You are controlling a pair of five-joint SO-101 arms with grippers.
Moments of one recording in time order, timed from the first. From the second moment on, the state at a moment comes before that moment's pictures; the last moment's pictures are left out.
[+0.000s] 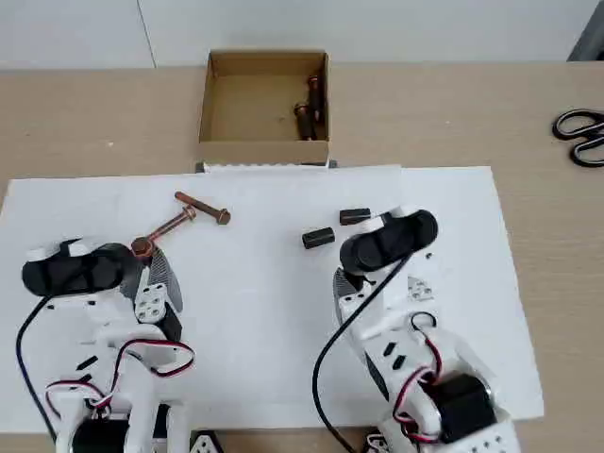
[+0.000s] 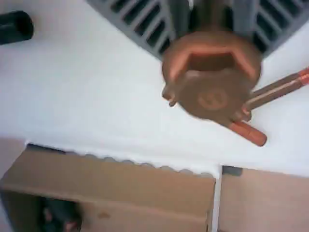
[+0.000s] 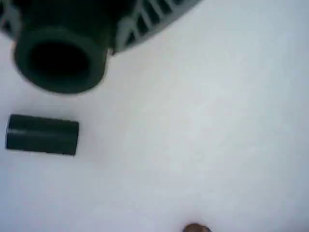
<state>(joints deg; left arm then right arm) -4.1 -102.5 68.0 68.3 17.5 -25.9 -84.2 63.3 64.3 -5.9</state>
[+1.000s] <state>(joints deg) 20.6 -102.3 80.5 40.7 31.3 -44.0 -84.1 81.1 45.0 6.5</state>
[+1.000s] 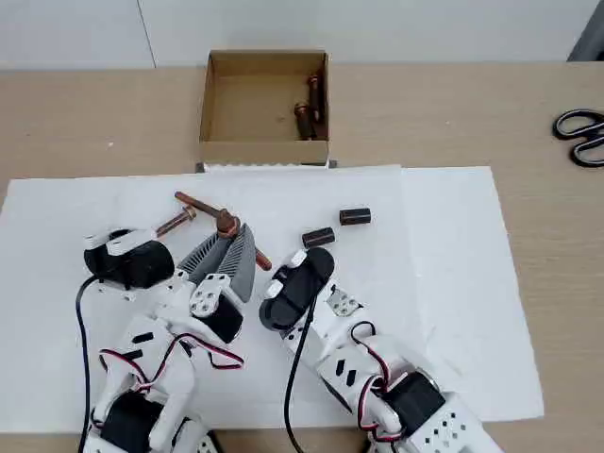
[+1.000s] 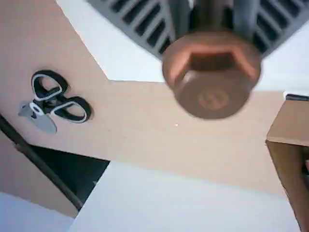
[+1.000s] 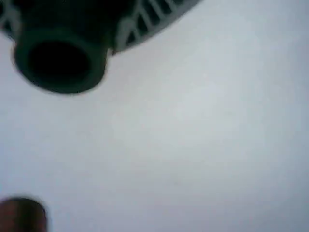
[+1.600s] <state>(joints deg) 26.5 -102.3 80.5 40.7 27.7 -44.3 -92.7 81.7 48.3 6.7</state>
